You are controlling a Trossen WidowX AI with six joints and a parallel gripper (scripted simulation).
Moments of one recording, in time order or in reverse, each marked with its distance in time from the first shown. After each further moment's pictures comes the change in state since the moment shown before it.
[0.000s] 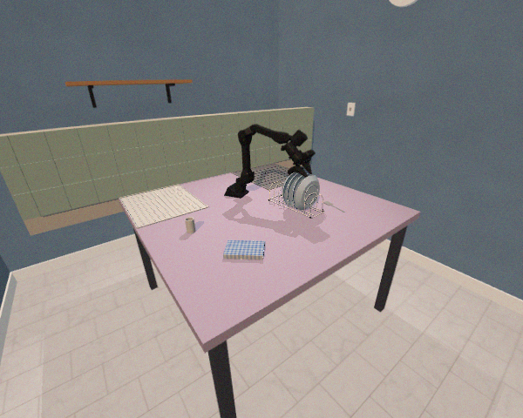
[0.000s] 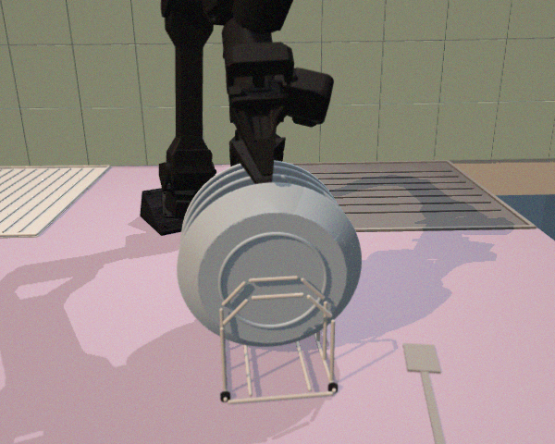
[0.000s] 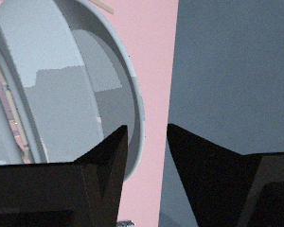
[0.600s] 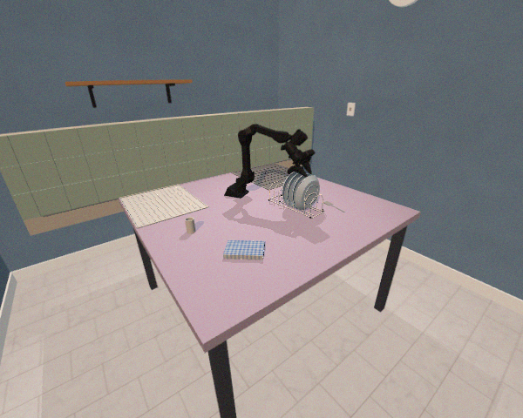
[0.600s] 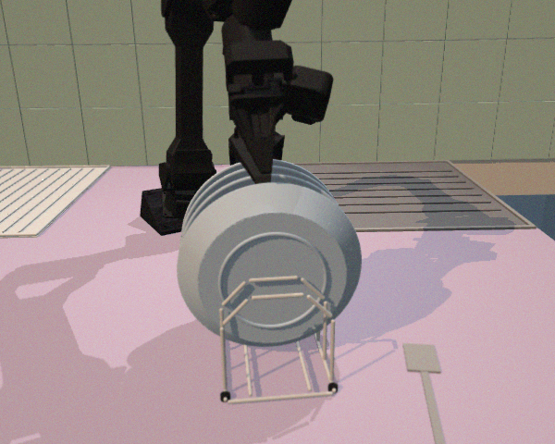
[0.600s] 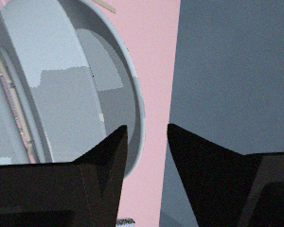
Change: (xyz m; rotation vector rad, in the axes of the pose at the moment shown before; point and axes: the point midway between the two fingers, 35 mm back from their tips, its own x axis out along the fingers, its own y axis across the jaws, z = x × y) arm -0.003 0.000 -0.001 -0.001 0.004 0.013
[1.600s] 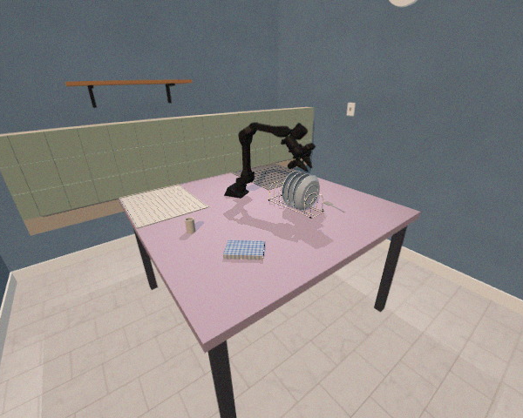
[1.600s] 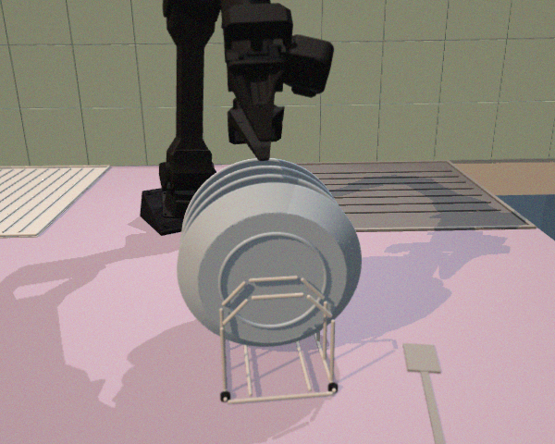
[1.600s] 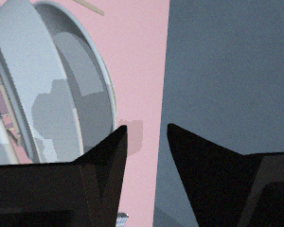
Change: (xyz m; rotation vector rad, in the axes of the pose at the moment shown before) arm -0.021 -0.023 0.001 0.003 0.002 -0.010
